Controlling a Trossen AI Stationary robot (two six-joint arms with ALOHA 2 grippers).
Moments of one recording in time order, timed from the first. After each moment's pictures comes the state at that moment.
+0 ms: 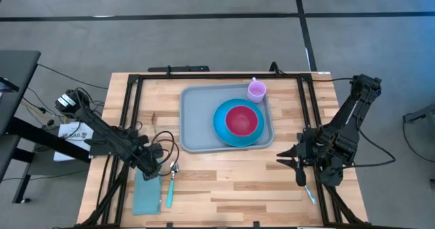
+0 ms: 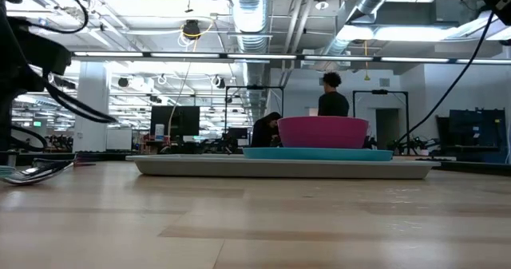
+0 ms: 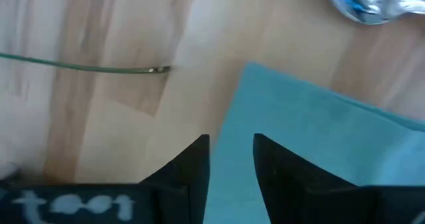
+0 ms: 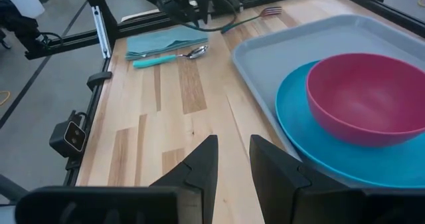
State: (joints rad) left arm -0.64 1.25 0.64 -0.92 -0.12 -1.01; right arm 1.04 0.95 0.68 -0.58 0.94 0.90
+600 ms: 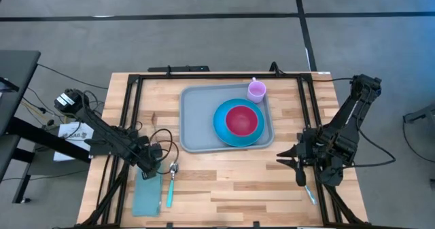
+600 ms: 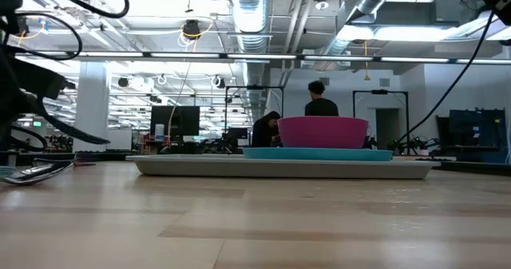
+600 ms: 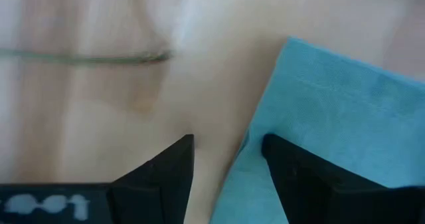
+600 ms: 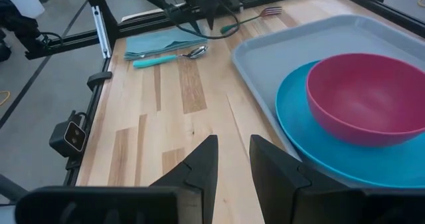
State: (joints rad) left arm -0.64 1.25 0.48 -0.72 -0.08 -0.96; right arm 1.04 0.95 0.68 -0.58 0.94 0.90
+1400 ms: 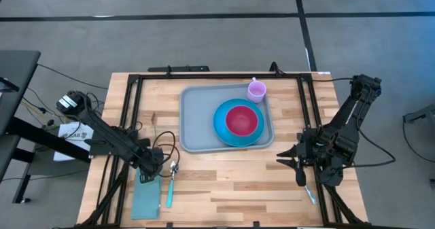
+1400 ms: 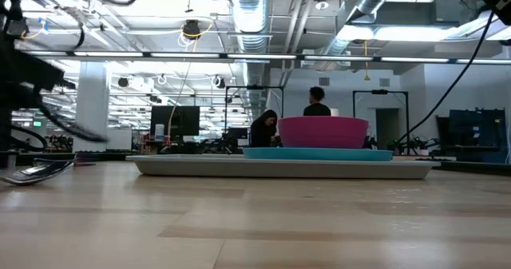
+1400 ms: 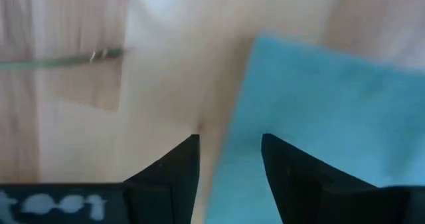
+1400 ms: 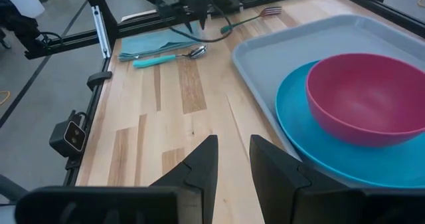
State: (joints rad) left arm -0.64 1.29 0.58 -0.82 -0.01 -0.87; right arm 1.04 0.95 0.68 -0.58 0.94 0.90
